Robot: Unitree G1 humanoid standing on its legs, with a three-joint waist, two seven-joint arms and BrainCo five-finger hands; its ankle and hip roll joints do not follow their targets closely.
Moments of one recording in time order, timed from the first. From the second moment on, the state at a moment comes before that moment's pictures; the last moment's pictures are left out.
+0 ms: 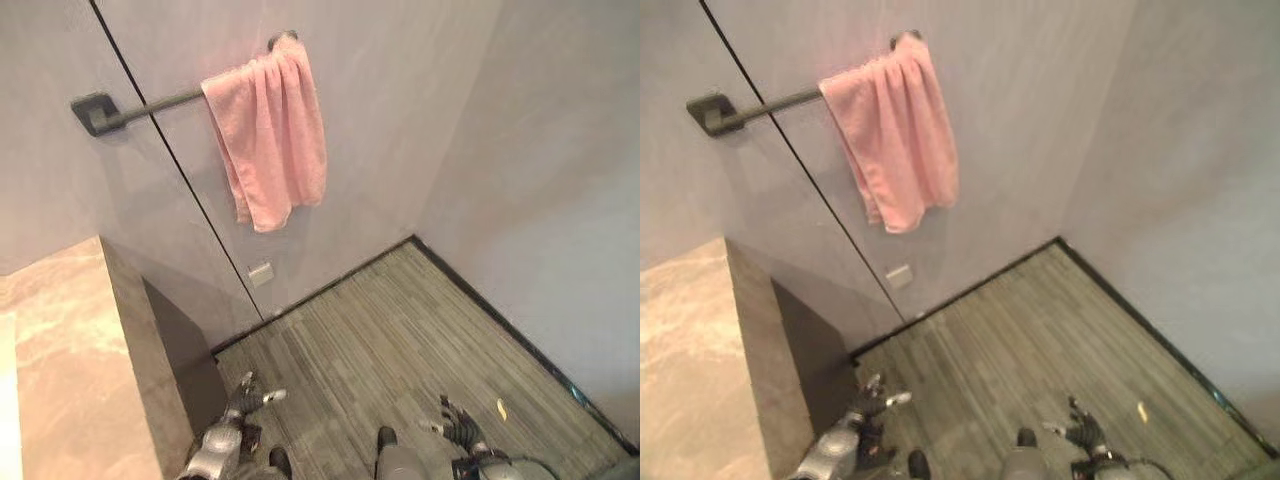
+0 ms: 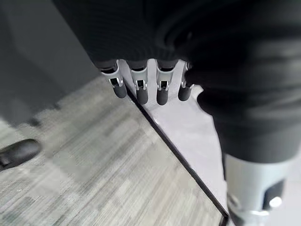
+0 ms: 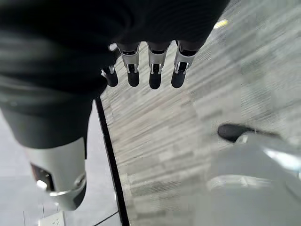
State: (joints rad) left arm -0.05 0.21 -0.33 0.93 -0.25 -0.16 0.12; right arm 0.13 -0.40 0.23 0.77 0.21 -0.19 -0.03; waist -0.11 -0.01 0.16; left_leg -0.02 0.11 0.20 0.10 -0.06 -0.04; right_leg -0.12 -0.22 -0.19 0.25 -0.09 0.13
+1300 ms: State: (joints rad) left arm -0.05 0.28 -0.33 1.01 -0.26 -0.16 0.11; right arm 0.13 -0.35 0.33 0.76 0.14 -0.19 0.01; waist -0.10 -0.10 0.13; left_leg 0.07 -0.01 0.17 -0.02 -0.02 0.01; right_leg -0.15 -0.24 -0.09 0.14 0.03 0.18
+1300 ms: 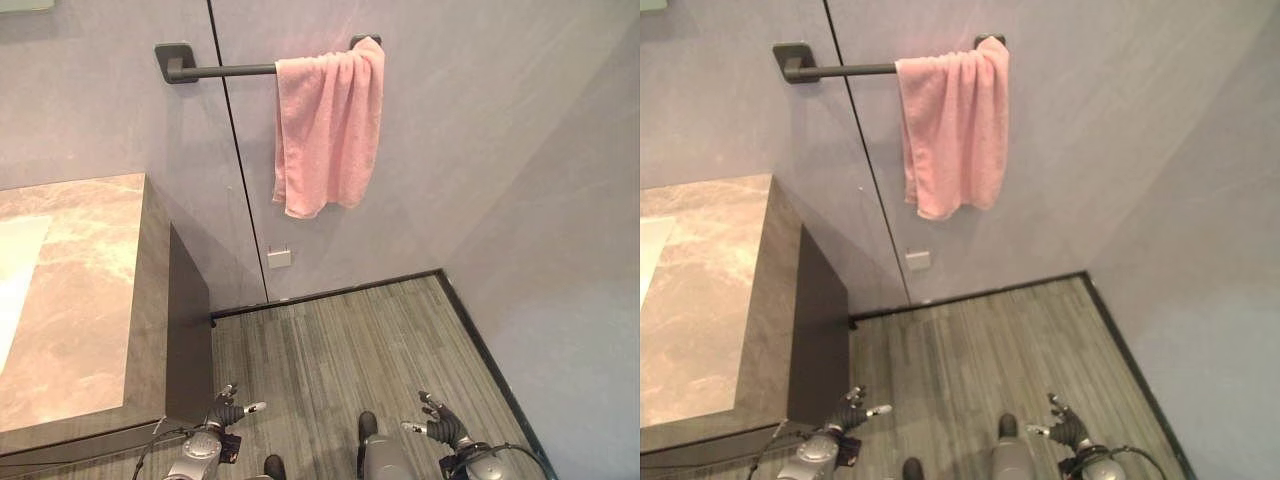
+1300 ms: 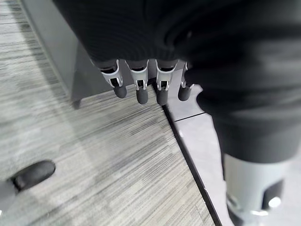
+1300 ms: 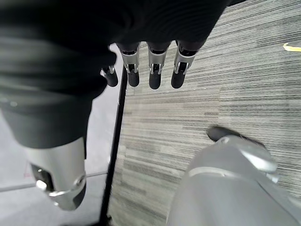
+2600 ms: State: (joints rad) left arm -0.07 0.27 -0.32 0.99 -0.31 -0.17 0.11; right arm 0.04 -0.42 0.28 0.87 0.14 -0.19 -0.02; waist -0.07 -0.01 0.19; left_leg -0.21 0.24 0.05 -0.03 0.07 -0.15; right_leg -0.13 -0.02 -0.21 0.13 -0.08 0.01
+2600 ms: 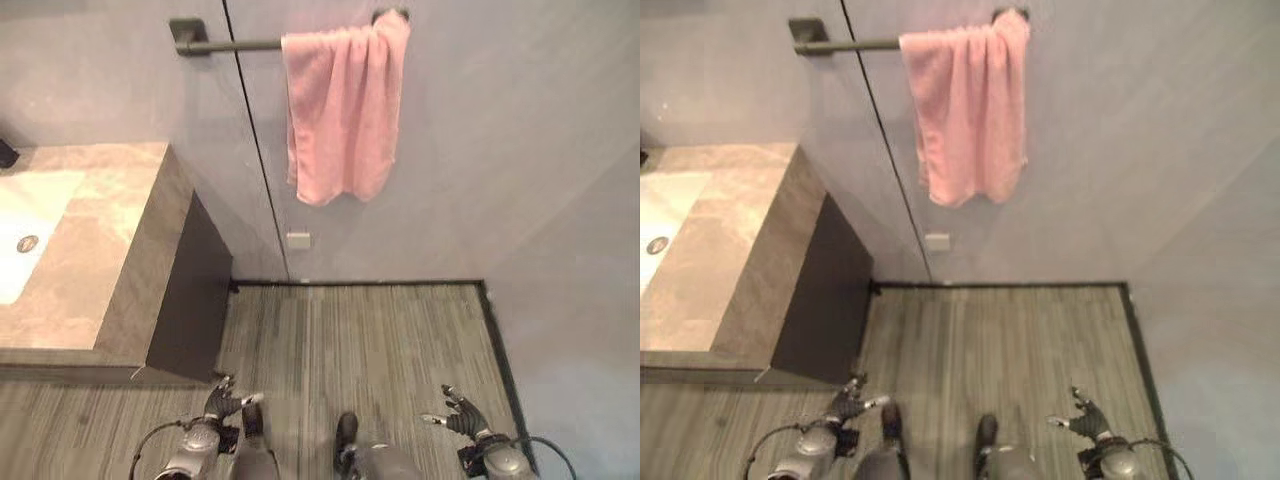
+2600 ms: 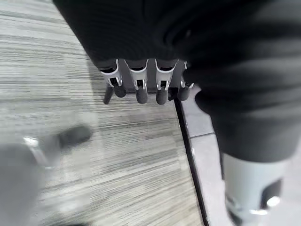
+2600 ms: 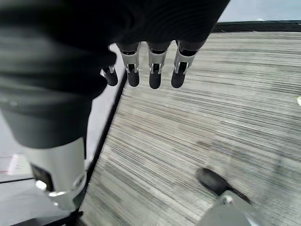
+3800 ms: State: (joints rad) left arm -0.02 0.23 -0.29 1.01 -0.29 -0.17 0.09; right arm 0.03 -0.43 0.34 0.70 0.11 -0.18 0.01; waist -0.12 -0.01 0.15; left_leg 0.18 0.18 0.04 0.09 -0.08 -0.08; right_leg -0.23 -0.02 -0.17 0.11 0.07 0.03
